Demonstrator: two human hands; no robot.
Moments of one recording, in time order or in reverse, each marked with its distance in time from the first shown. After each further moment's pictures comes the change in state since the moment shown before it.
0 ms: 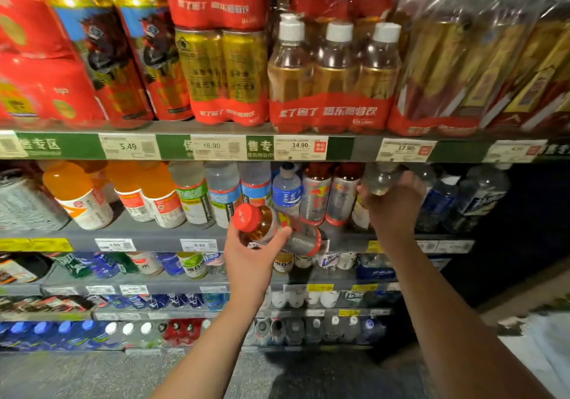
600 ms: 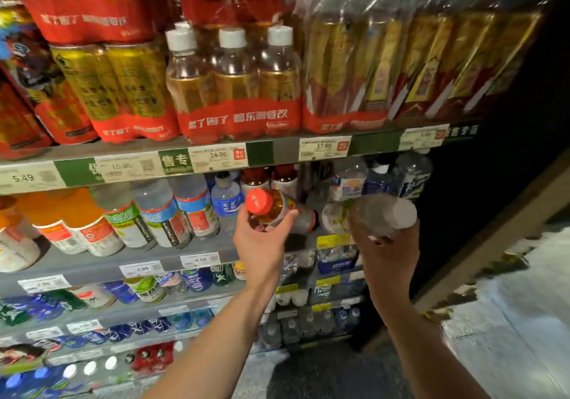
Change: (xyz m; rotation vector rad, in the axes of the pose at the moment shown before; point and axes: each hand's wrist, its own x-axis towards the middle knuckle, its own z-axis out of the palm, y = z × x) left_hand -0.017 0.010 0.123 -0.037 -0.036 0.022; right_hand -0.078 0.056 -0.080 0.699 0.195 0.275
